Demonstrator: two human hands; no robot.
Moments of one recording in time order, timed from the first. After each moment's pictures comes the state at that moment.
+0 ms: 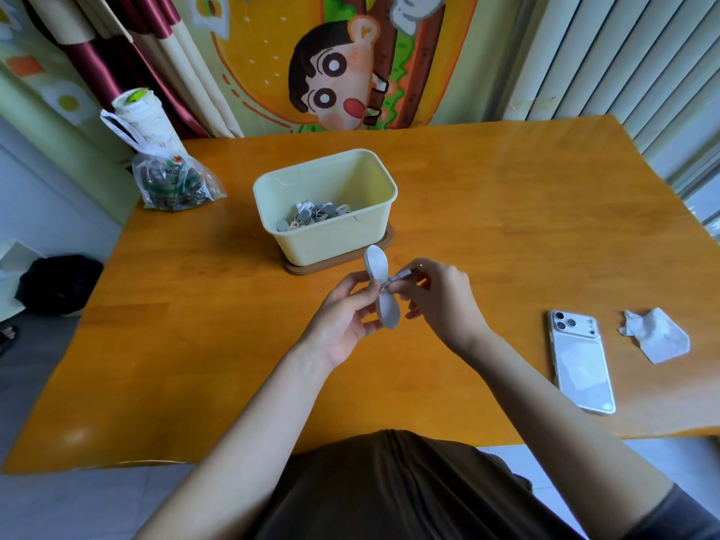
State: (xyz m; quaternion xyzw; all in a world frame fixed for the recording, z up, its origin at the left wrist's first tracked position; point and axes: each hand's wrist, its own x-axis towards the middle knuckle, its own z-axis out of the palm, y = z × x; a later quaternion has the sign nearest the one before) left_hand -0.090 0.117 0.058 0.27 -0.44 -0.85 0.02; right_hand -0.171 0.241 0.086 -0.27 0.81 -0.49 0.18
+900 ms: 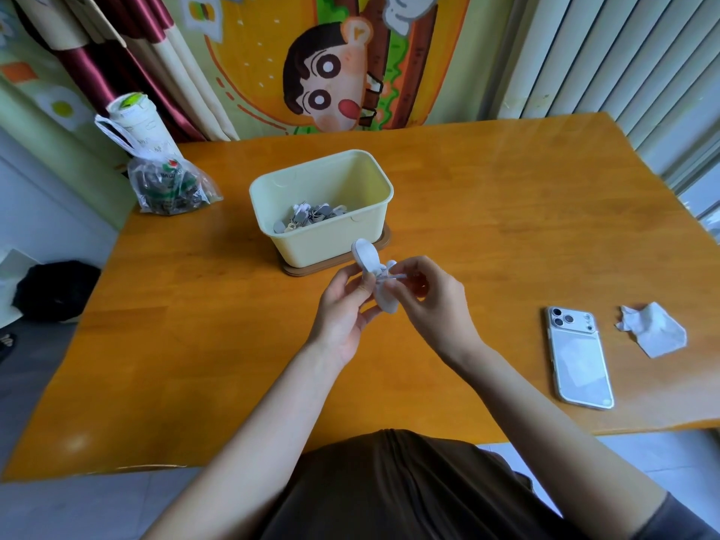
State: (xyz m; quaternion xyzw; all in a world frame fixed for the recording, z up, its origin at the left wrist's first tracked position) left_hand -0.094 0.123 0.055 0.26 -0.45 -0.84 0.11; right_hand -0.155 0.240 0.078 -0.28 0.78 -0.55 0.08
